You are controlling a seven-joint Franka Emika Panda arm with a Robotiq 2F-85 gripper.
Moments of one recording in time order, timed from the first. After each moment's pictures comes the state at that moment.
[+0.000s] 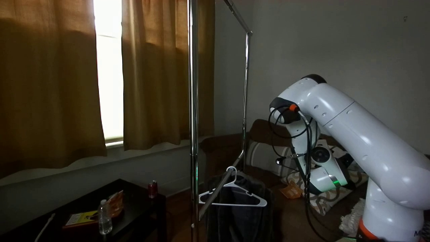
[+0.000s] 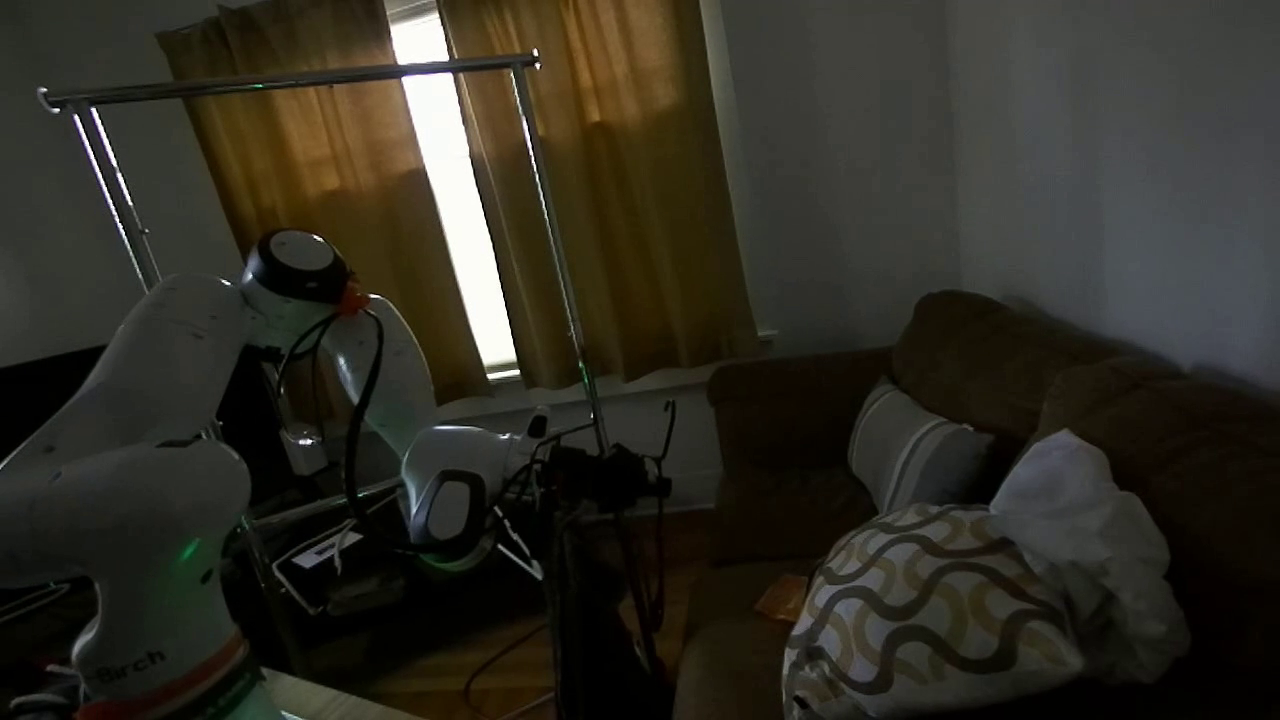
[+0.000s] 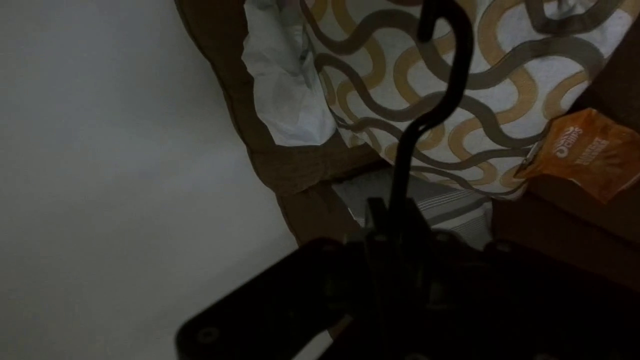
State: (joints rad) arm 0.49 0.87 -0.83 -2.67 0.50 4.07 -0.46
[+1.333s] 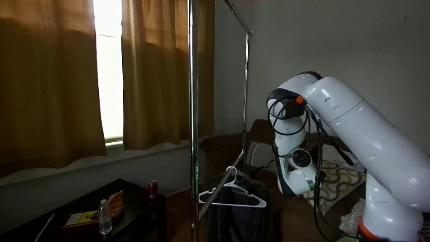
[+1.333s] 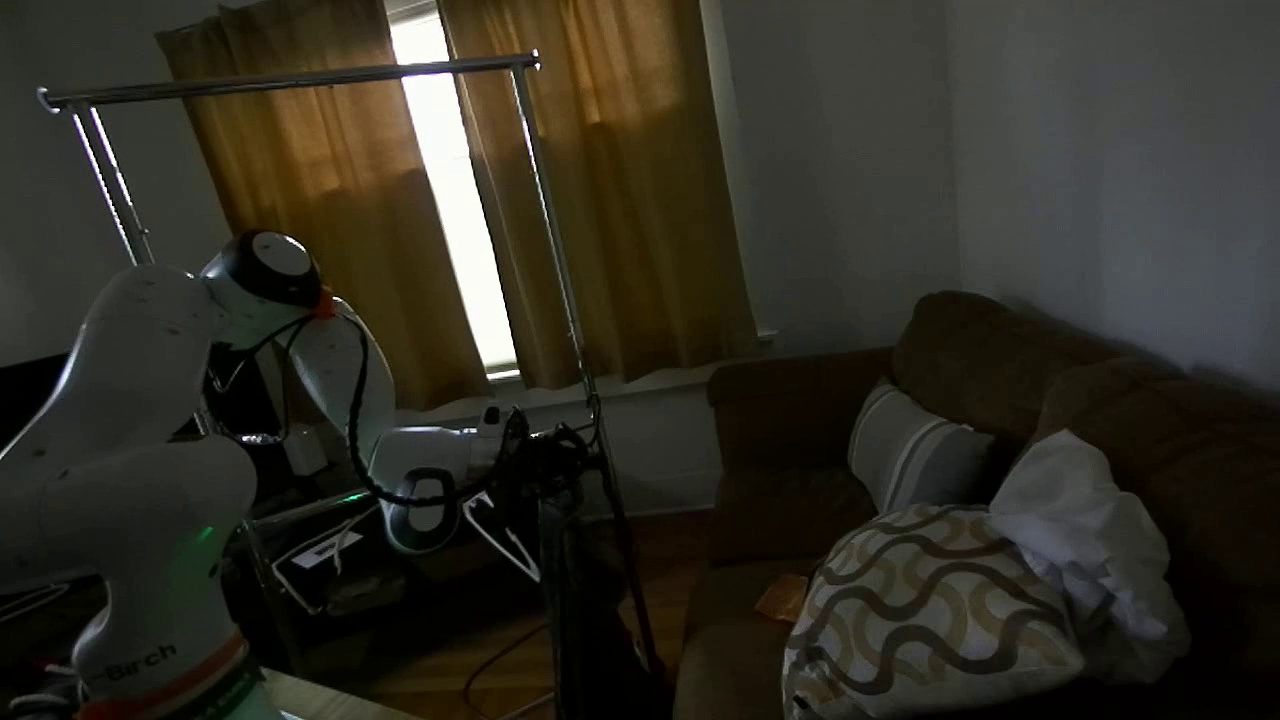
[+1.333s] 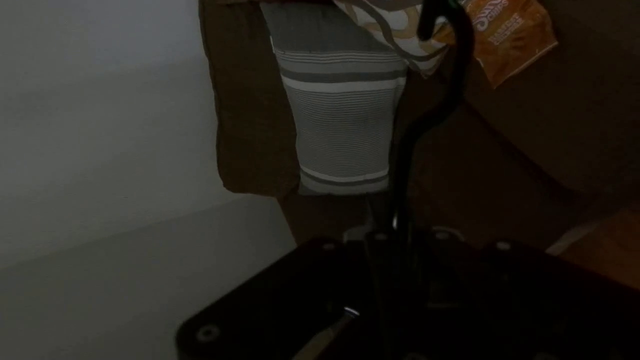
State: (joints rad) arm 0.64 0.78 -0.64 -2.64 0.60 4.16 -0.90
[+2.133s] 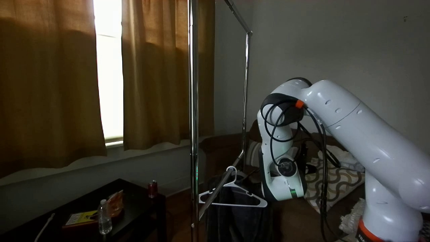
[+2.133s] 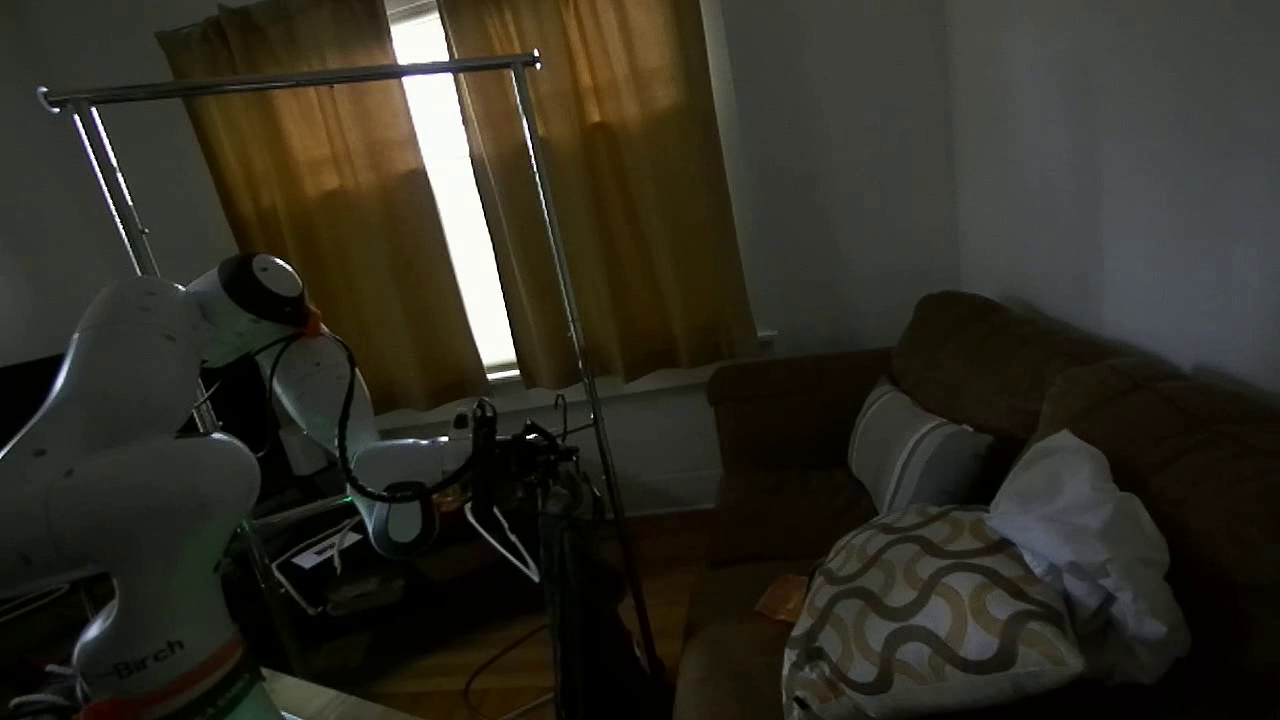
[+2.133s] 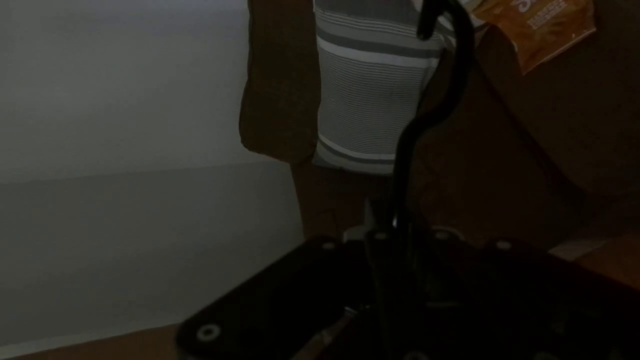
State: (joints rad) arm 0.75 0.84 -0.53 -2.55 0.89 4.22 -1.16
